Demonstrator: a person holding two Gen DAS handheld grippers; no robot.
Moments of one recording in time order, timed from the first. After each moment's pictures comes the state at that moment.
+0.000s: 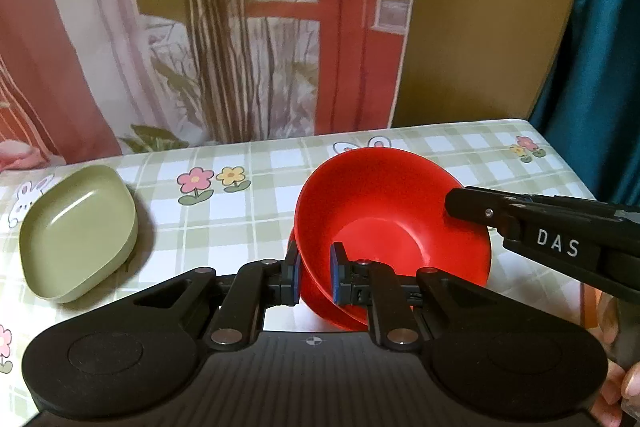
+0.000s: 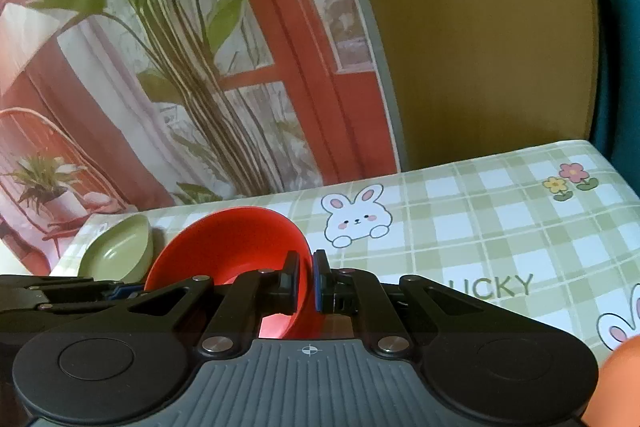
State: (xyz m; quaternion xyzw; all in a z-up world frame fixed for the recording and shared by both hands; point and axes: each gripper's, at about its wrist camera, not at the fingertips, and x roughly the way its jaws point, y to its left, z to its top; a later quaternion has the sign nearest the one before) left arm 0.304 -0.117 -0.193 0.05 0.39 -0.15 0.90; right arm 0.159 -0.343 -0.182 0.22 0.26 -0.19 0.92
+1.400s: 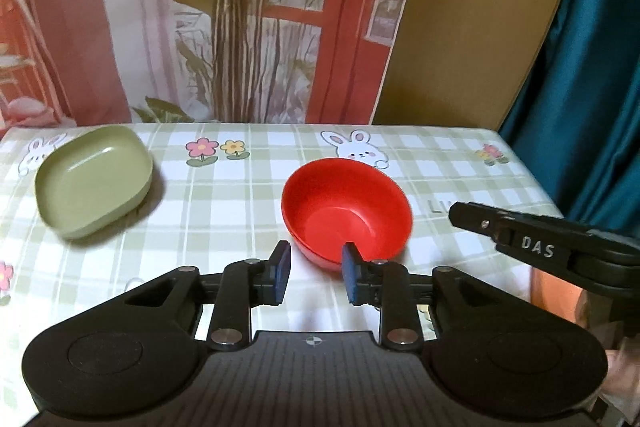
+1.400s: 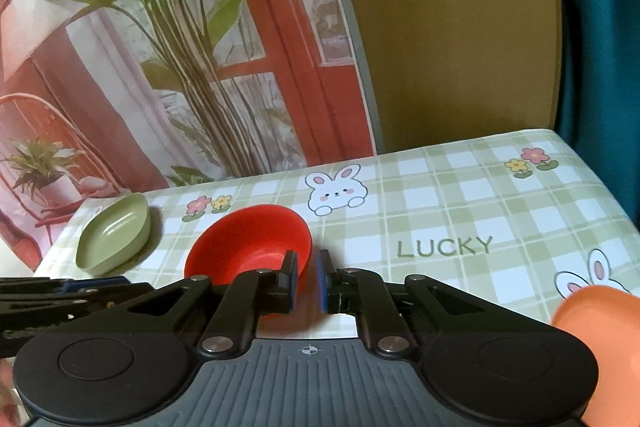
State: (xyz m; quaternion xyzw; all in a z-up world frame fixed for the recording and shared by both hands) left arm 0.240 -0.093 -0.168 -0.01 0.39 -0.18 0.90; right arm 0.104 -0.317 -0.167 0.21 0.27 -0.21 0.92
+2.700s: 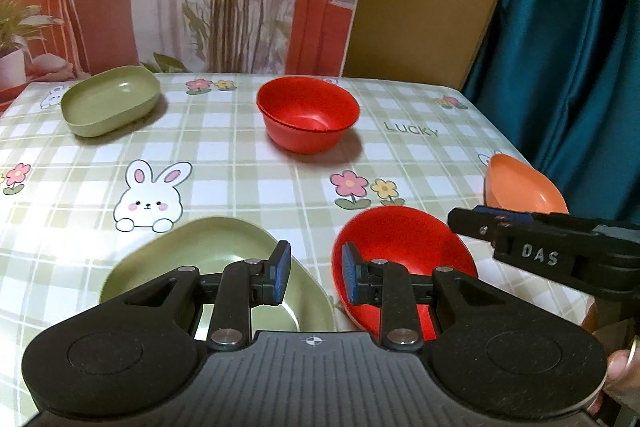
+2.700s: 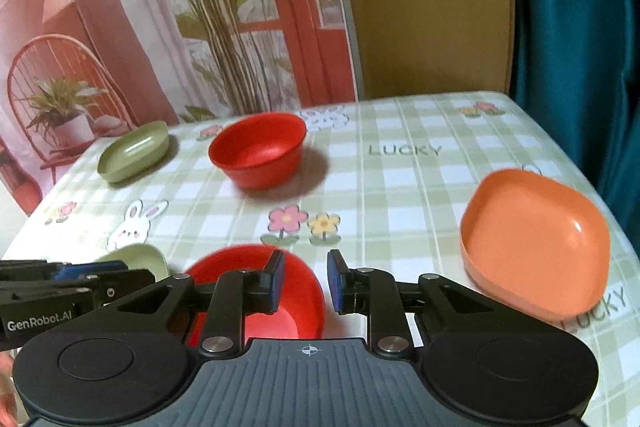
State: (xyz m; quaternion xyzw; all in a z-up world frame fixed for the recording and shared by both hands) left arm 0.116 -0.087 -0.183 -0.01 0.38 -0.19 0.90; right arm -0.006 -0.239 -0.190 0.18 0.30 -0.22 0.91
